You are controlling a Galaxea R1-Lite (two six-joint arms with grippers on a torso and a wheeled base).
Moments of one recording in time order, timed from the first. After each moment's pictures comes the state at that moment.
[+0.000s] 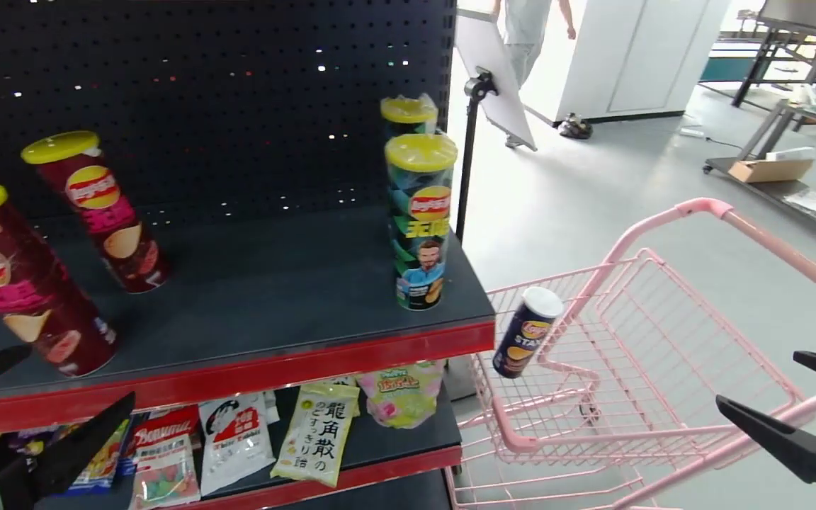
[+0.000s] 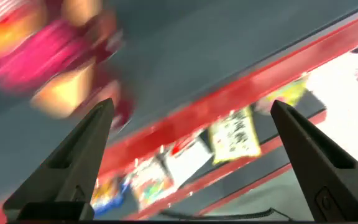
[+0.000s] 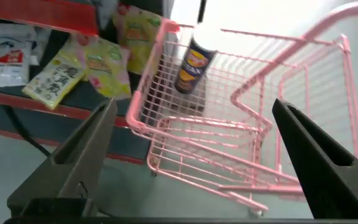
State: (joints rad) left arm -0.23 0.84 -0.34 -0.24 0.07 0.24; right arm 0.28 0.88 -0.35 -0.22 -0.01 -0.15
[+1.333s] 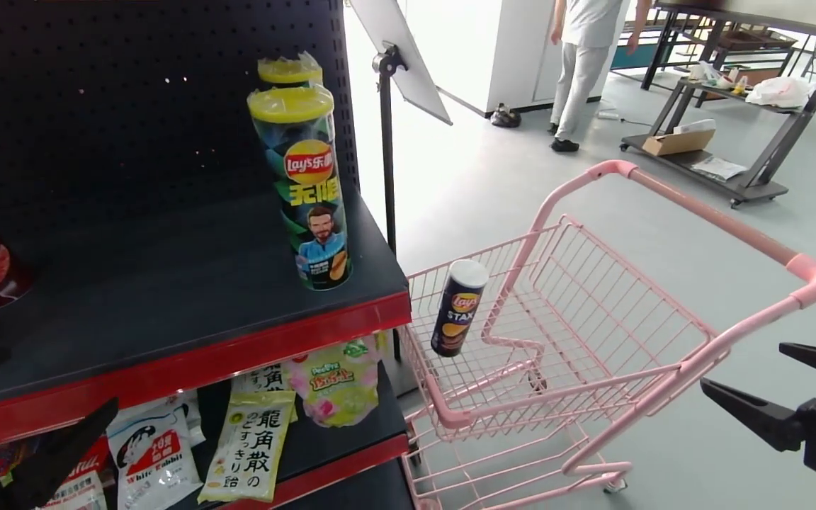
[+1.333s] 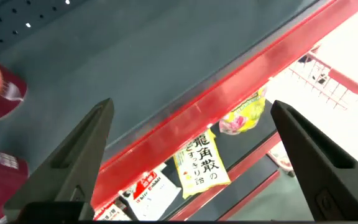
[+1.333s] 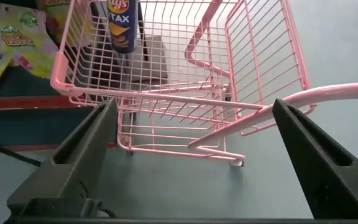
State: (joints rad) left arm -0.23 0.78 -0.33 -0.24 0.07 0.24; right arm 0.22 1.00 -0.39 -0.23 -0.01 -0.14
